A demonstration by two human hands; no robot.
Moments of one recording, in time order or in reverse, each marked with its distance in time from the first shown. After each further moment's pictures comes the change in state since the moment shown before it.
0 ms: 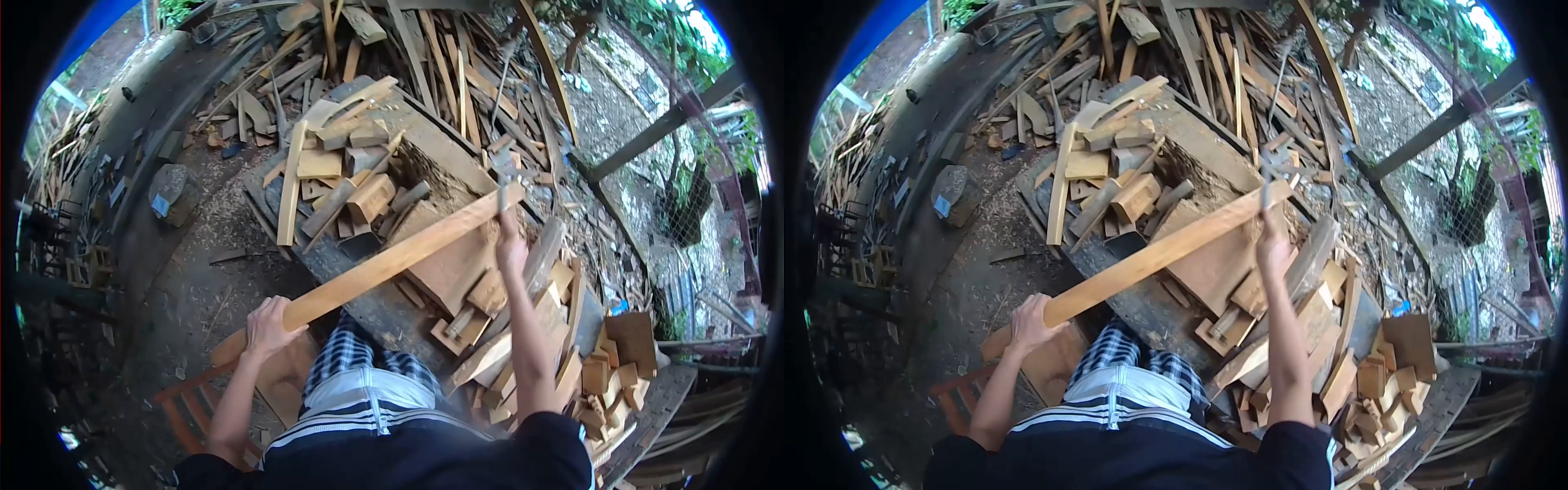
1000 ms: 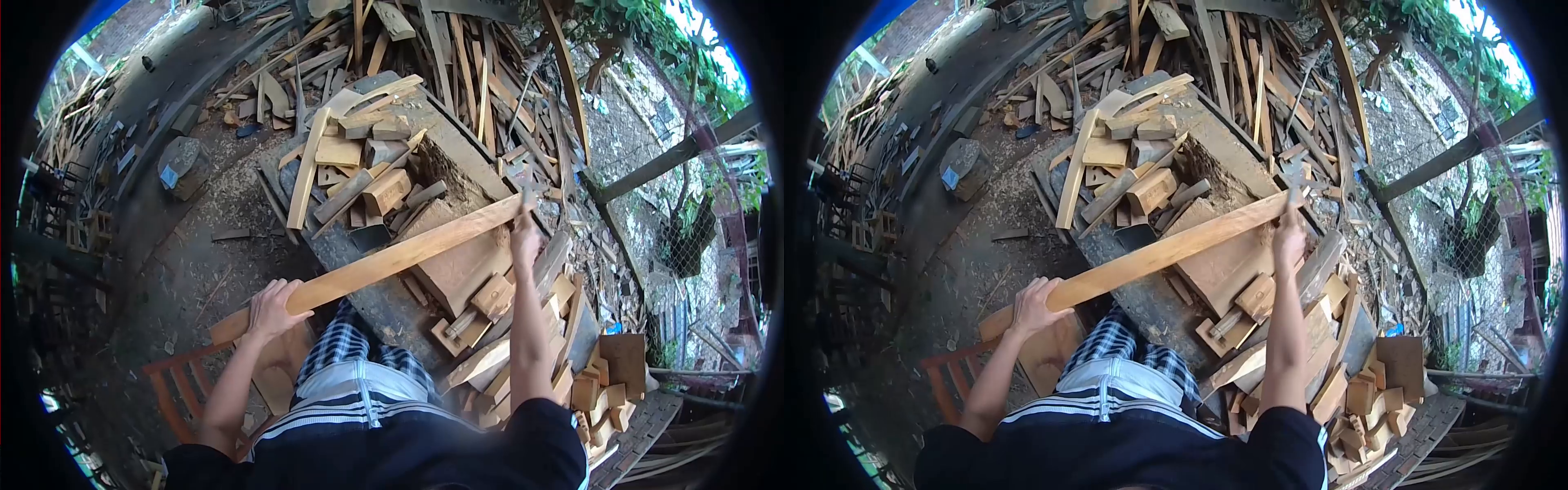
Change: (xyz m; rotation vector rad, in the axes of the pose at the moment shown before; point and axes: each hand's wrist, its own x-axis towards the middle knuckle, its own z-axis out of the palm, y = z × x) left_hand -0.012 -0.011 0.015 -0.047 0.033 0.041; right_hand 0.044 0.027 0.028 -0.079 0.034 0.050
